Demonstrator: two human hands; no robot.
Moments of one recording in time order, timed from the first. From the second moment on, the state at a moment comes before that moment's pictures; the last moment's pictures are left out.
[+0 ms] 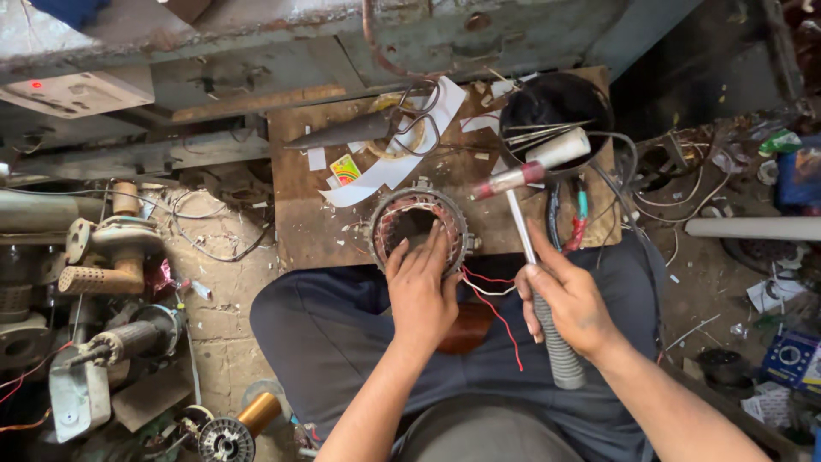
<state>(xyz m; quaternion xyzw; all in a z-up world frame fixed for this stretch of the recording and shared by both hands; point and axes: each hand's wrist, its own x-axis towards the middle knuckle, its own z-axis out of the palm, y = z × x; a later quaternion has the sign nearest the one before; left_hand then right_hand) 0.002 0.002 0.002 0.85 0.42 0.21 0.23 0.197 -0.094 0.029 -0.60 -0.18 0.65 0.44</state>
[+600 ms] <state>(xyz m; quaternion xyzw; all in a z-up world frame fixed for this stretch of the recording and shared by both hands) 0.002 0.005 0.005 0.85 0.42 0.20 0.24 0.229 -0.055 0.039 -0.63 -0.28 0.66 0.29</state>
